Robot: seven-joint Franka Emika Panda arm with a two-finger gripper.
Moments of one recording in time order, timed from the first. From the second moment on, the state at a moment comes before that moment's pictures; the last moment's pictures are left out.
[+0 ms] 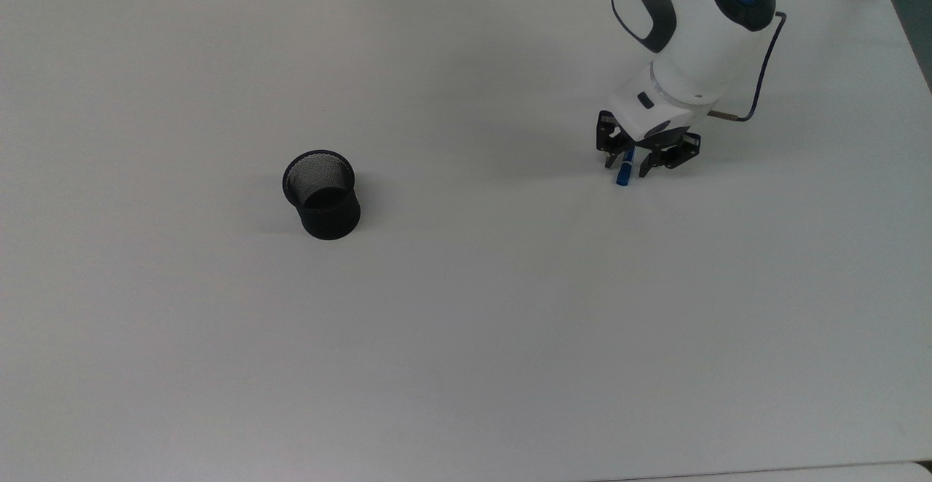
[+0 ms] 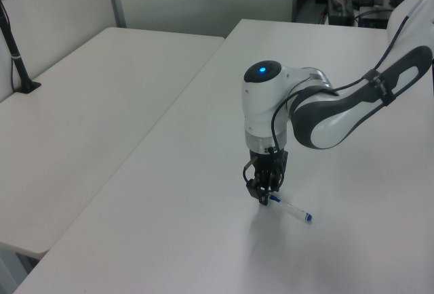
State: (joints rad) arm 0.74 0.57 -0.20 -1.59 0.03 2.09 0.77
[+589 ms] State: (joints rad) arm 0.73 0.58 -0.20 -1.58 0.04 2.10 0.77
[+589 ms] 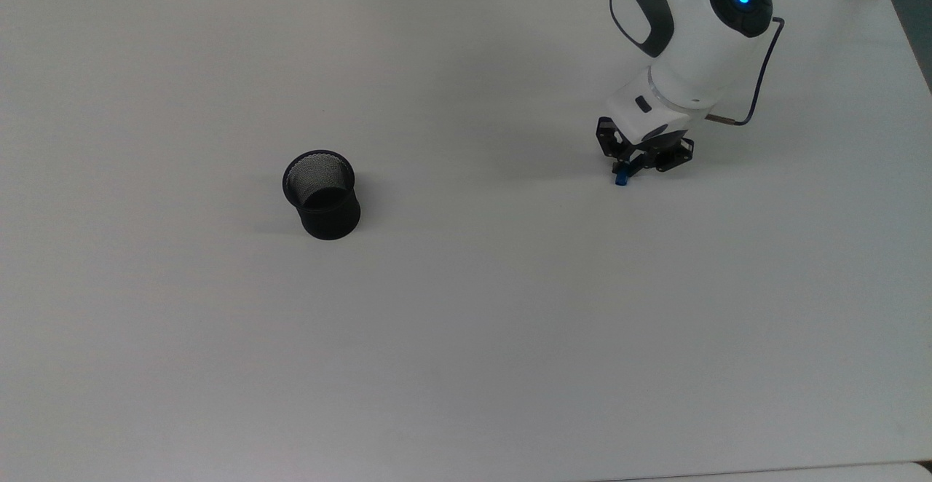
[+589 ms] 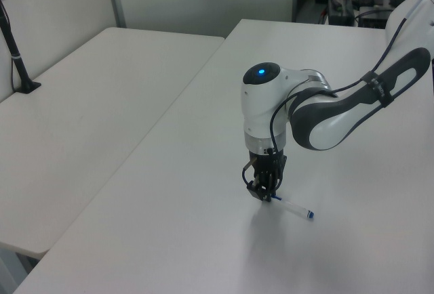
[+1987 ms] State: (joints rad) arm 0.52 0.43 -0.20 -1.54 -0.05 2.09 0.66
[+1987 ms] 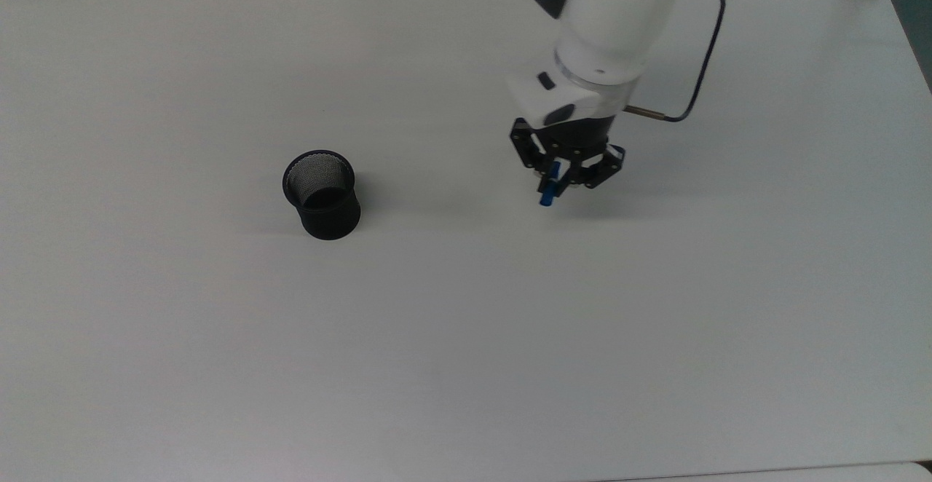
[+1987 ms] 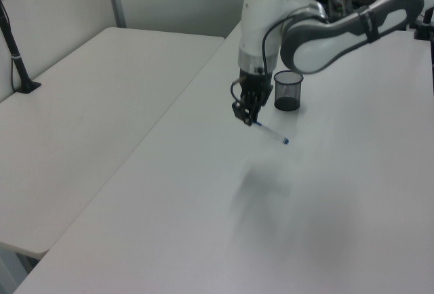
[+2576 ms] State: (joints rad) arm 0.32 0.29 -0.21 -1.54 -0.05 2.09 0.51
